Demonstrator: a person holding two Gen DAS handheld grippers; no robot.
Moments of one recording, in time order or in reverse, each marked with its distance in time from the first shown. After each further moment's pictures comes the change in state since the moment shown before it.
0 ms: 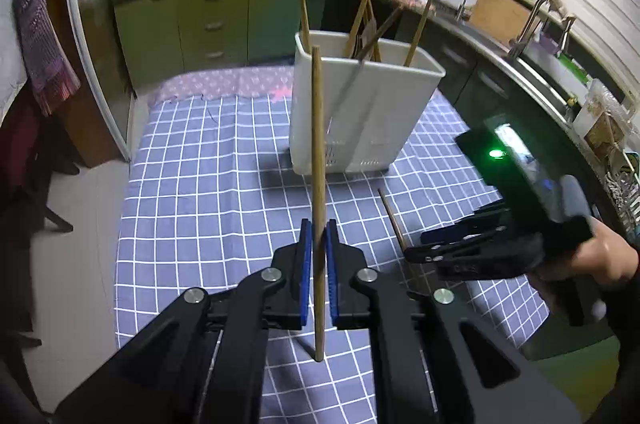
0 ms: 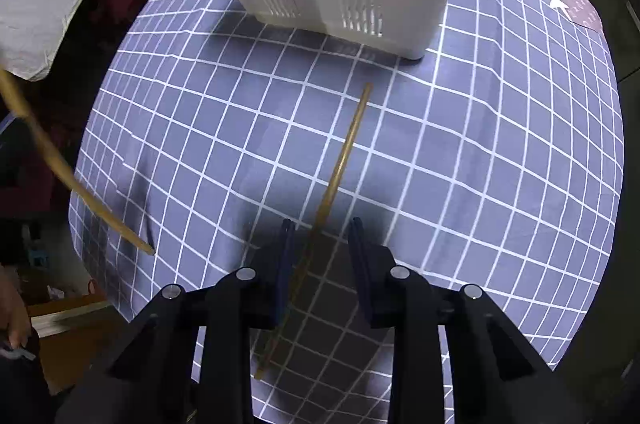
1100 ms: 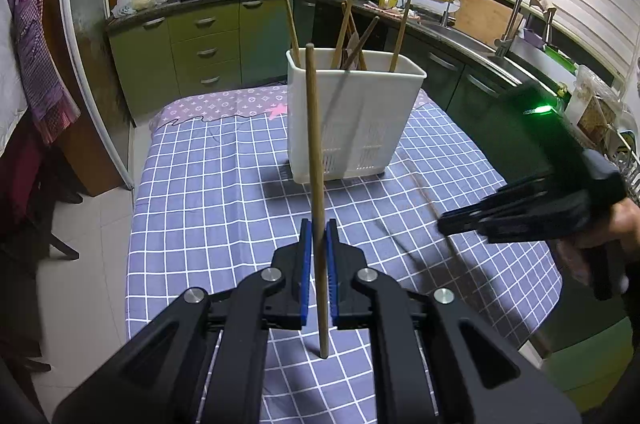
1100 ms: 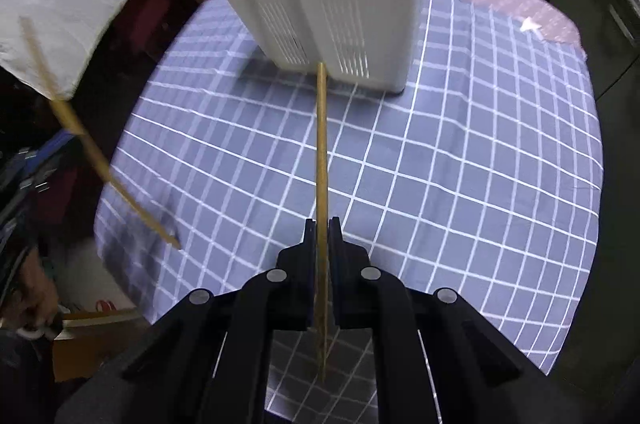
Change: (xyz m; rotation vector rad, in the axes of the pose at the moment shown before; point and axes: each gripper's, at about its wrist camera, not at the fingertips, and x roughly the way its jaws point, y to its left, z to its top) left arm -0.019 0.001 -0.016 0.074 -0.068 0.009; right arm -0.053 -0.004 -0.036 0.016 -0.198 0.067
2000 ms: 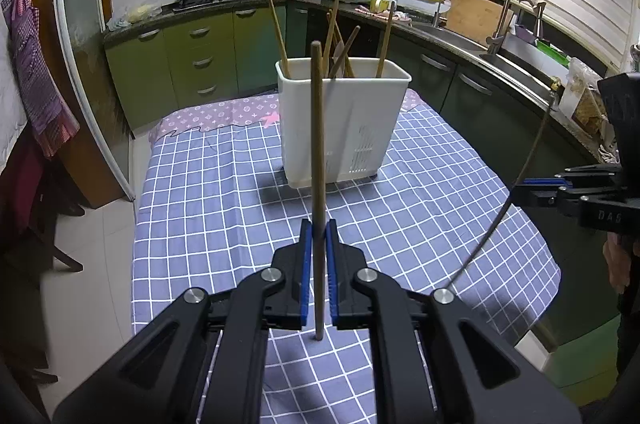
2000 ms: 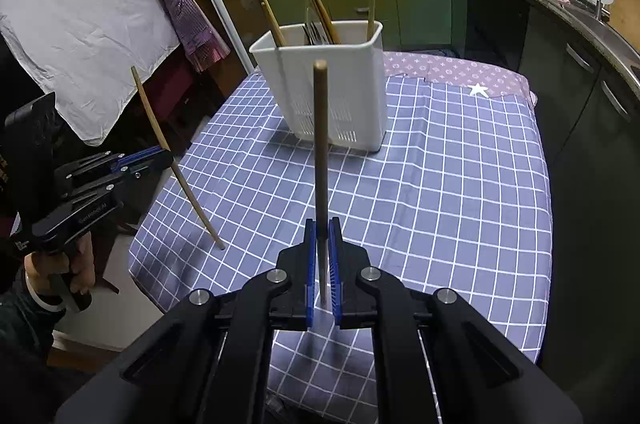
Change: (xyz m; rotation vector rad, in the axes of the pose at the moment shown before) left arm -0.014 -0.007 0.000 0.038 -0.026 0.002; right arm -0.095 0.003 -0.066 -0.009 -0.332 0.009
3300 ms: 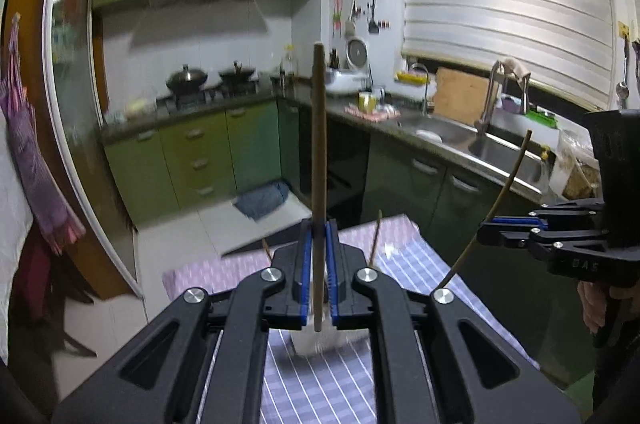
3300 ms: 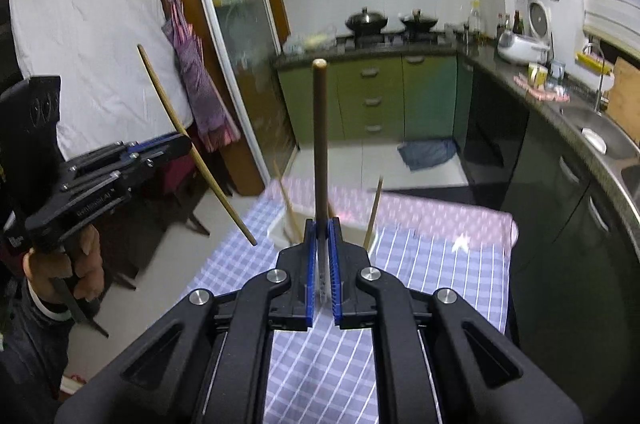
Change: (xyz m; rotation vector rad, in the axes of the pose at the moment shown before) left arm -0.066 -0.020 0.183 0.077 -0.295 0.008; right arm -0.096 0.010 0.155 -0.080 -0.289 0.006
